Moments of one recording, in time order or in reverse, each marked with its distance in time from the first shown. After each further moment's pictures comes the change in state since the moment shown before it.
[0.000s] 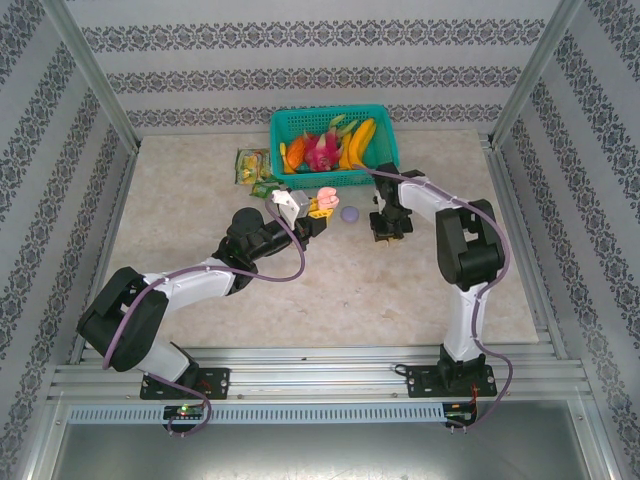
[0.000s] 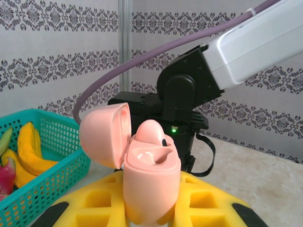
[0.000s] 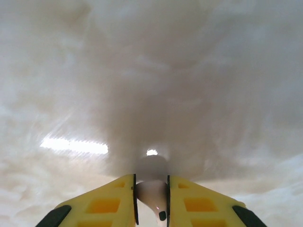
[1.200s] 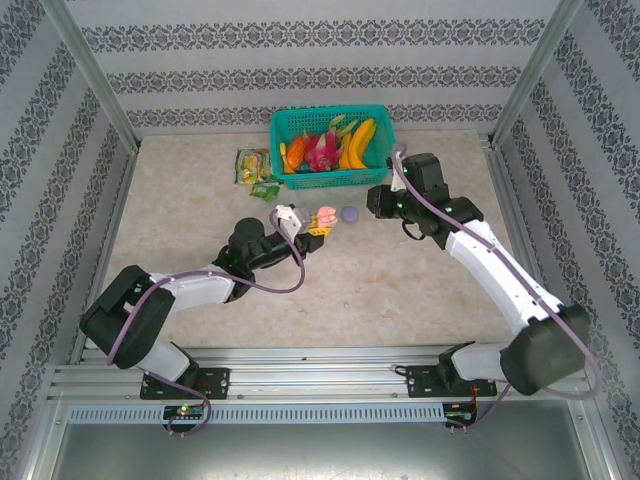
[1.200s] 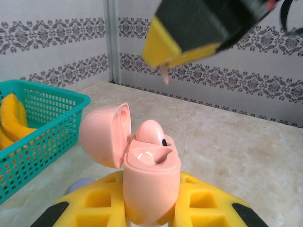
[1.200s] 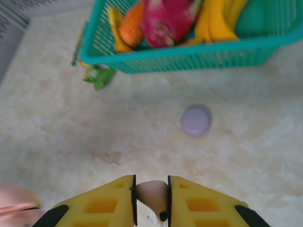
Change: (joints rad) left arm 0.000 0.034 -0.077 0.008 0.063 0.065; right arm 0.112 -0.742 -0.274 0.386 -0.118 0.177
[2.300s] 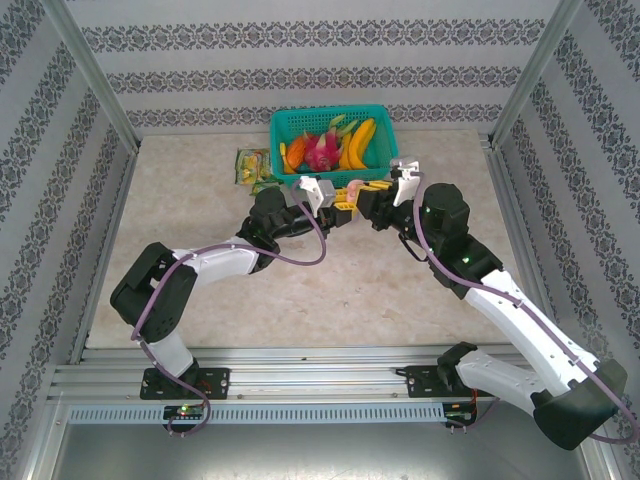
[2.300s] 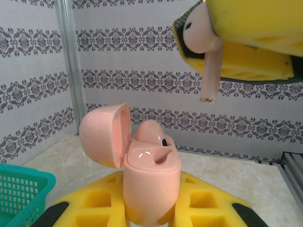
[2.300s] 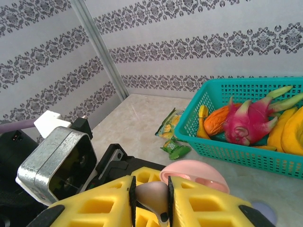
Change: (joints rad) left arm -0.029 0.181 0.327 0.031 0.149 -0.046; right arm 0.143 -0.290 -0.236 0.443 -0.017 -0.060
